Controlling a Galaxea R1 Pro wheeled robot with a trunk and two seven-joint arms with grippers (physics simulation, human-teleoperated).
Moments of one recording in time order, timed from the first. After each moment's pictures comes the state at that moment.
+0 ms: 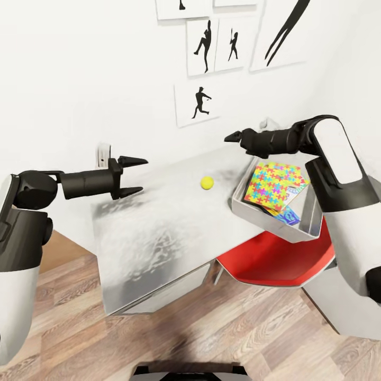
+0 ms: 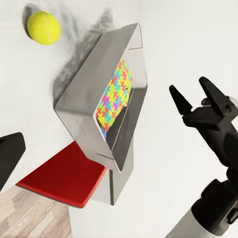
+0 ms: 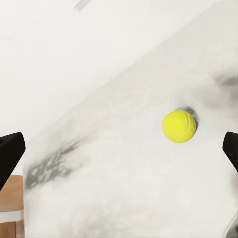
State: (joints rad) left arm -1.00 0.30 -0.09 -1.61 2.35 0.84 0.97; right arm -1.37 -0.25 0.35 -1.32 -1.56 0.96 -0.71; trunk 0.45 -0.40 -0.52
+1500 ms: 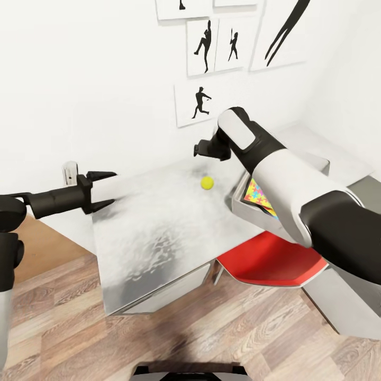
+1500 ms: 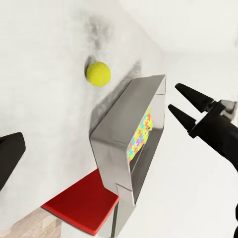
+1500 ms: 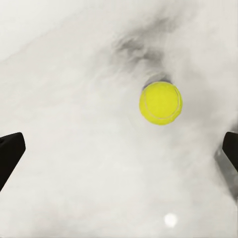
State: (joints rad) left arm -0.83 0.38 0.11 -1.61 2.31 0.85 0.94; right arm -1.72 0.17 0.46 -0.46 -1.08 0.90 -0.63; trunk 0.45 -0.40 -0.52
